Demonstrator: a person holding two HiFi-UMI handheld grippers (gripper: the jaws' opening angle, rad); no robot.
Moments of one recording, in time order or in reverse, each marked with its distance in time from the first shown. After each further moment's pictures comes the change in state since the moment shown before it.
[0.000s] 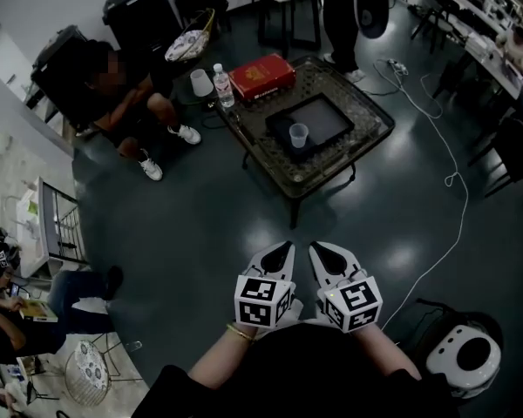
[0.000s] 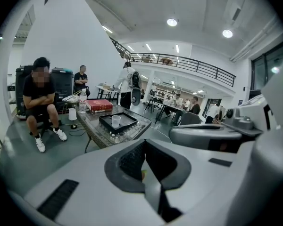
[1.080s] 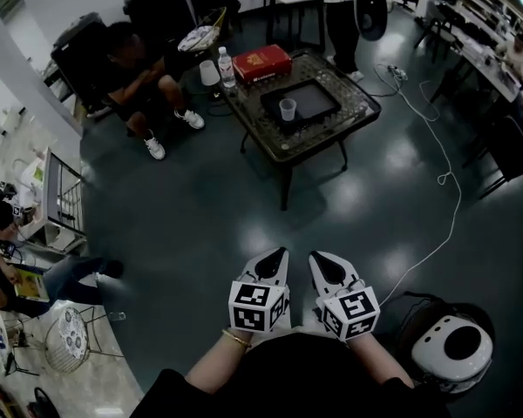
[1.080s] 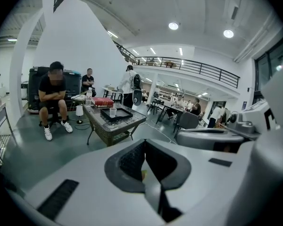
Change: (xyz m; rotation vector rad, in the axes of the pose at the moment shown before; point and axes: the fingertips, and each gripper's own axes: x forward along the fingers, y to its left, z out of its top) left arm -0.092 -0.122 -0.102 -0.035 -0.041 0.072; right arm -0.165 0.045 -0.088 0.004 -0.011 0.033
